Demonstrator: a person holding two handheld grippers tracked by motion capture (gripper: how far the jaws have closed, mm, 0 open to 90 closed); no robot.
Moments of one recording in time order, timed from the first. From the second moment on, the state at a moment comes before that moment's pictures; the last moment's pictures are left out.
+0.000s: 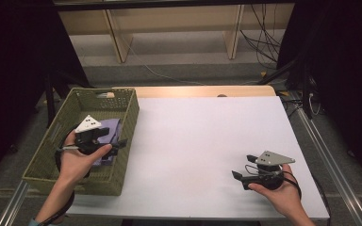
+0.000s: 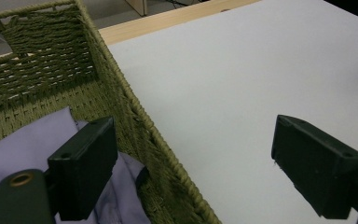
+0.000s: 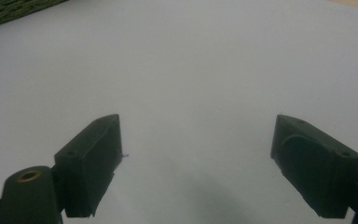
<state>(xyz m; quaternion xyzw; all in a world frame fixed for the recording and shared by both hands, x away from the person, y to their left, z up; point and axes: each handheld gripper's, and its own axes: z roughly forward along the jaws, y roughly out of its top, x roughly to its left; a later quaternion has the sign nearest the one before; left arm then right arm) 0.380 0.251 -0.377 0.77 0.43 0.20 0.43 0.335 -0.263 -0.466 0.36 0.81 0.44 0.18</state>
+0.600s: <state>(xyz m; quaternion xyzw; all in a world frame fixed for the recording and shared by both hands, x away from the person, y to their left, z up) 0.363 0.238 -0.377 0.78 0.40 0.20 0.44 0.335 -0.262 -0.466 0.36 0.80 0.44 0.18</state>
